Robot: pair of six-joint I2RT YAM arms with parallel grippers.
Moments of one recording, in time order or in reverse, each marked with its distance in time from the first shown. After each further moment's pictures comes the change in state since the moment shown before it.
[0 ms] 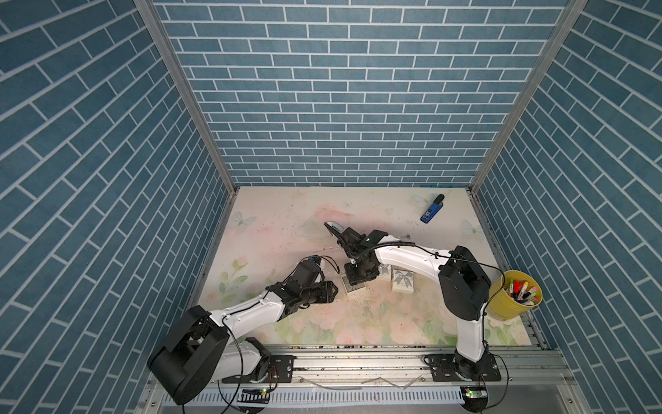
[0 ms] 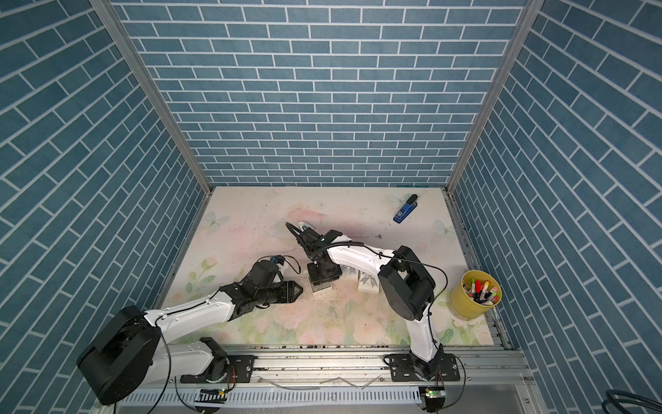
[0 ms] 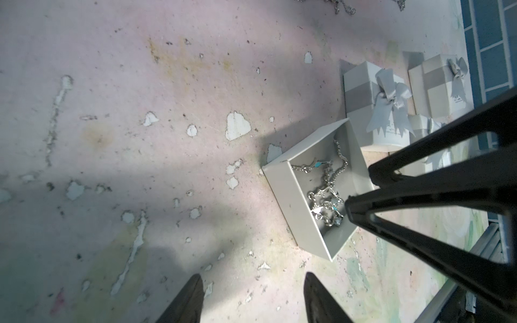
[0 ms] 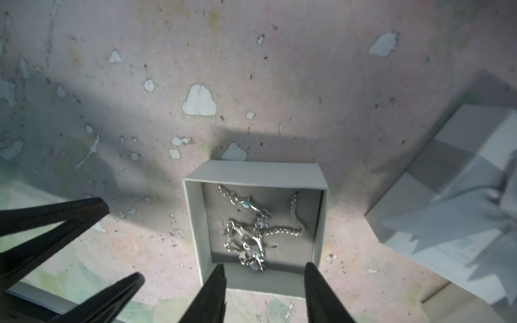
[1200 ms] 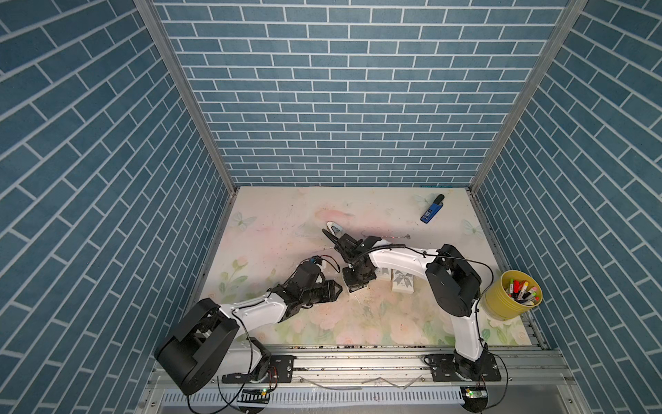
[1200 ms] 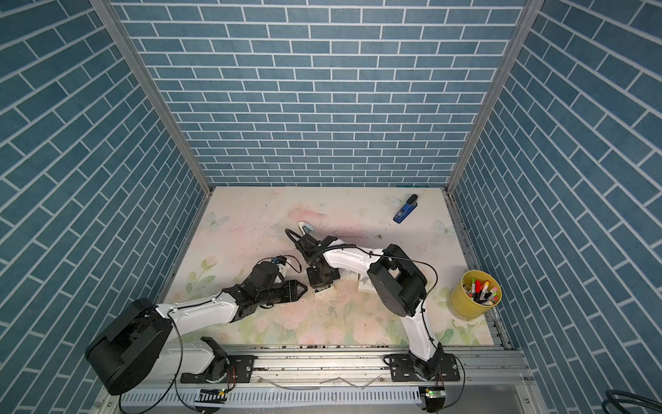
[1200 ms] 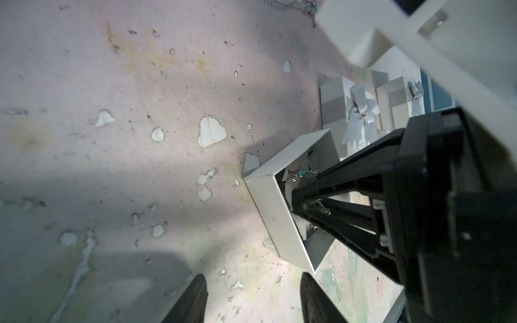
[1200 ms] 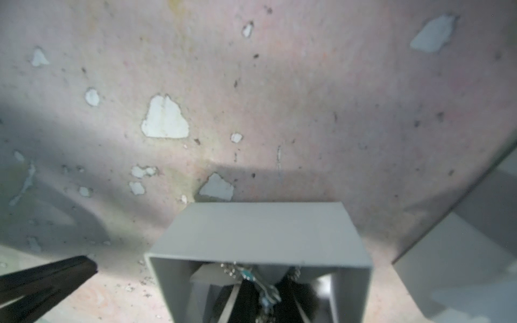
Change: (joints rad) left arm 0.000 0.076 -0.049 0.218 0.080 -0.106; right arm 0.010 0.058 -0.048 0.090 0.019 0.022
